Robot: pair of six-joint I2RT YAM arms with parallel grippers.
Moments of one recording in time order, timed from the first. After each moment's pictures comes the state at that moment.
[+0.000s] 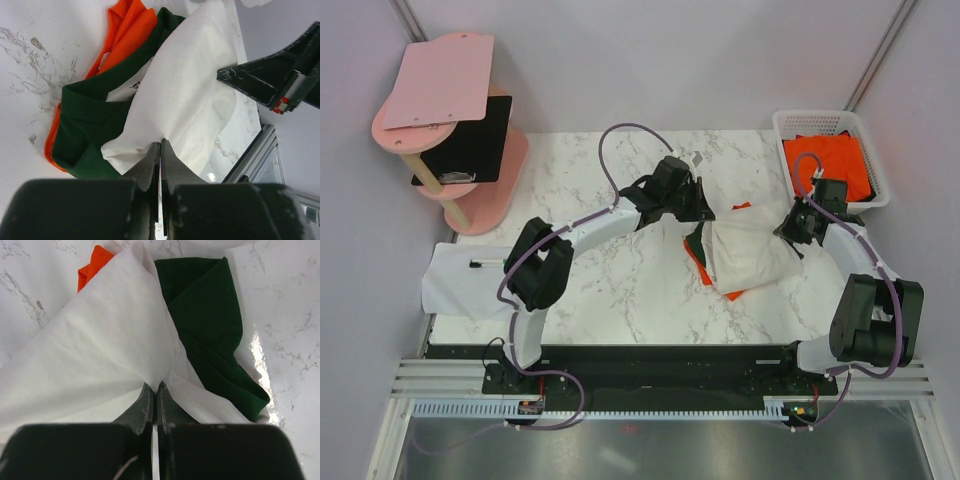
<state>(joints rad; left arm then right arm) -0.77 2.05 1.63 -0.17 0.25 -0.68 -0.18 1.44 0.93 -0.39 -0.20 0.34</state>
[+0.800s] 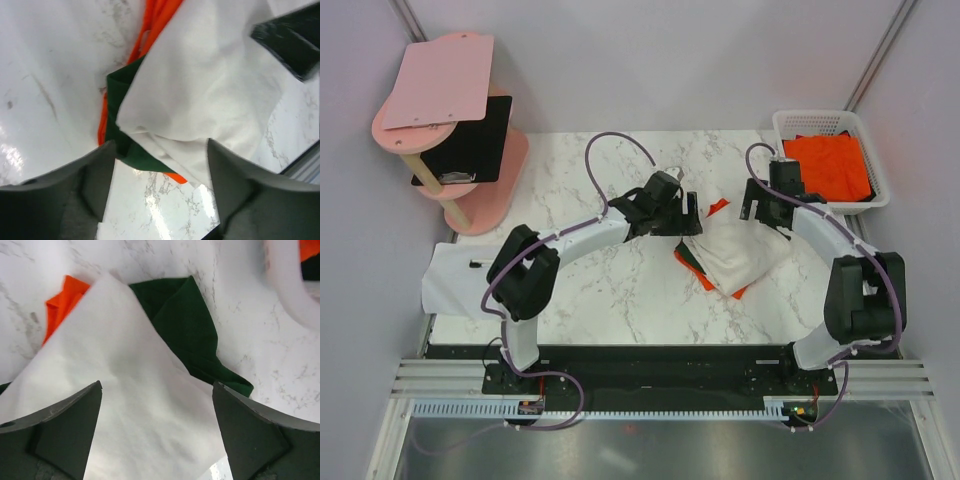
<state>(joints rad) -0.77 1.91 1.45 -0.23 0.08 -0.66 0.06 1.62 1.09 -0.38 0.08 0.28</state>
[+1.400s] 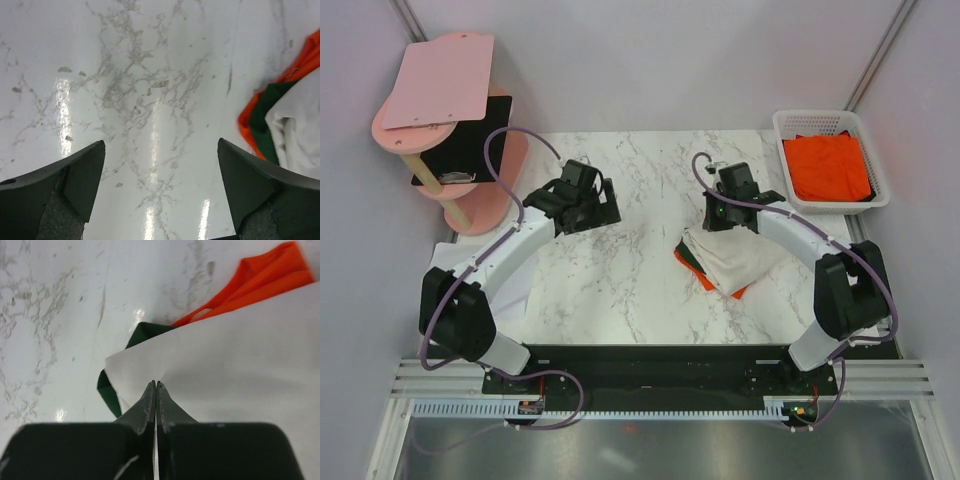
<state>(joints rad) -0.48 1.50 1.27 -0.61 -0.13 -0.60 0.33 1.59 1.14 -0.38 -0.11 0.23</state>
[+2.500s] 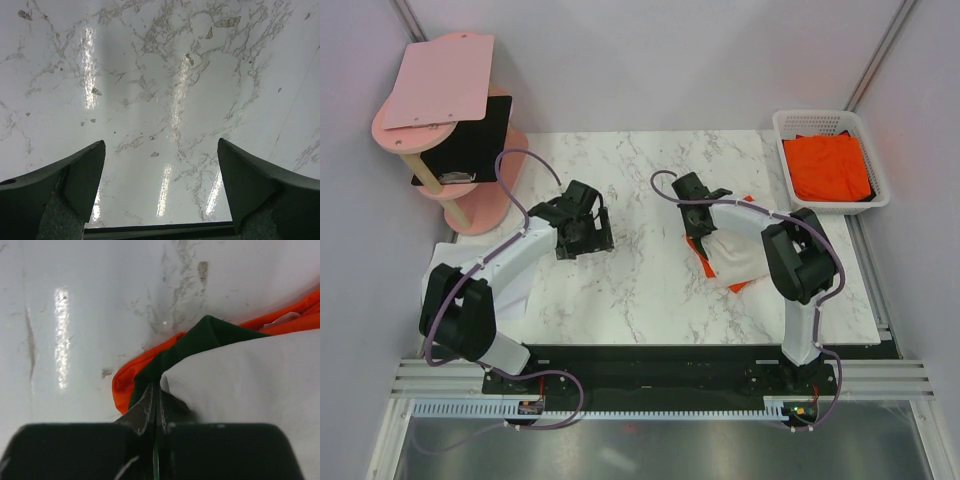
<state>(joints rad) -0.45 1.50 1.09 -0.70 -0.12 -0.59 0.54 1.97 1.36 -0.49 0.26 0.26</state>
